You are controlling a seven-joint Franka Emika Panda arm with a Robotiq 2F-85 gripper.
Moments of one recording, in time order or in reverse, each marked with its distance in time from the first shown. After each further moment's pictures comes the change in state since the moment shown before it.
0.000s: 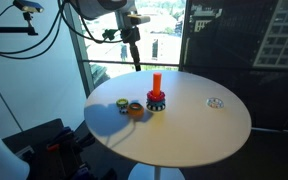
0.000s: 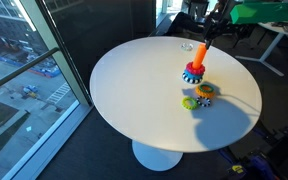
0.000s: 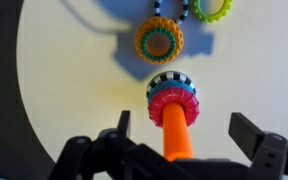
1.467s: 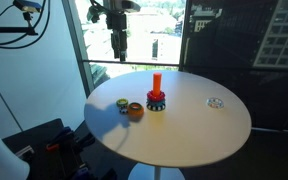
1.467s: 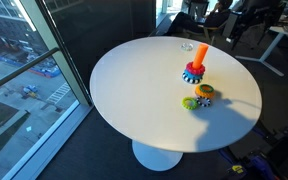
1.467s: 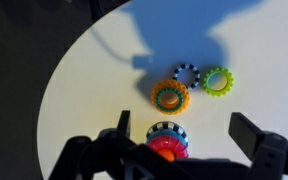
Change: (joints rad) arm -0.009 -0.133 0.052 0.028 0.084 -0.363 -0.314
